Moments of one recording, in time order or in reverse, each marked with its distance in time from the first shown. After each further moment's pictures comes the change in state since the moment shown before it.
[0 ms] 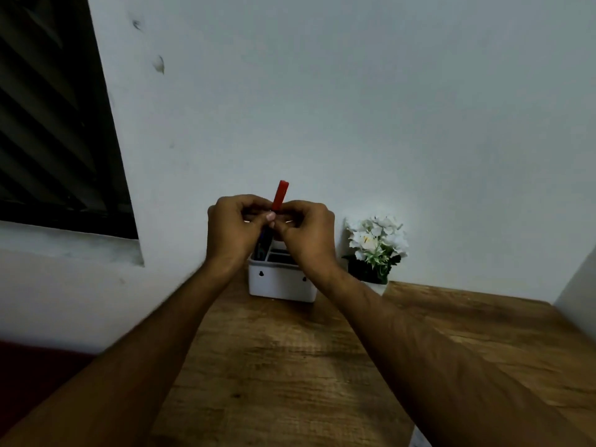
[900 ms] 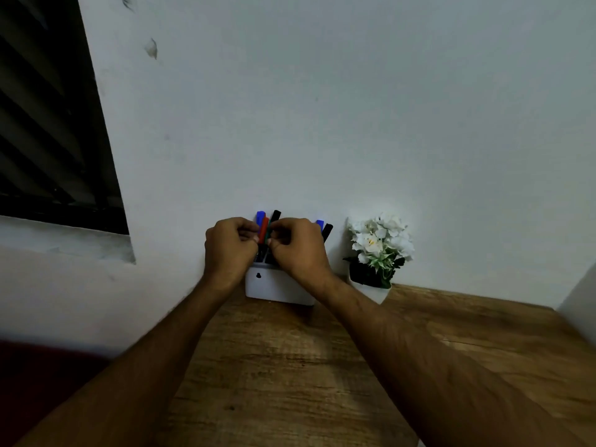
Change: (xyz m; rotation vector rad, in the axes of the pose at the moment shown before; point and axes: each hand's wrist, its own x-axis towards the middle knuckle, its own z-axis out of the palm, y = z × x) left_hand -0.002 -0.060 0.021 0.202 -0.005 -0.153; right_hand -0.001 0.026 0.012 -0.269 -0.189 0.027
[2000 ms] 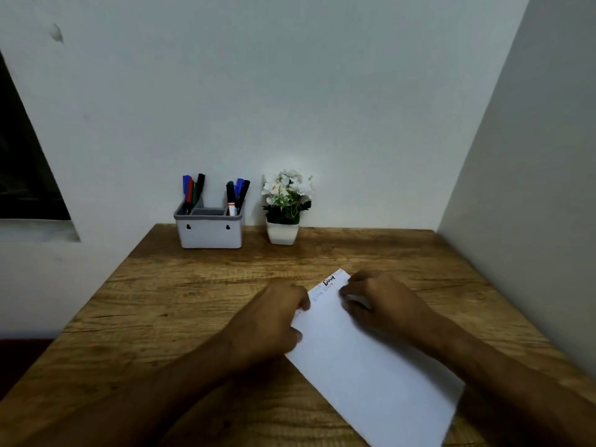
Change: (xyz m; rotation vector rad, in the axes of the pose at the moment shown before) left_hand -0.249 0.116 0.024 0.343 -0.871 0.451; right_hand -0.252 0.108 -0.224 -0.723 -0.388 -0.038
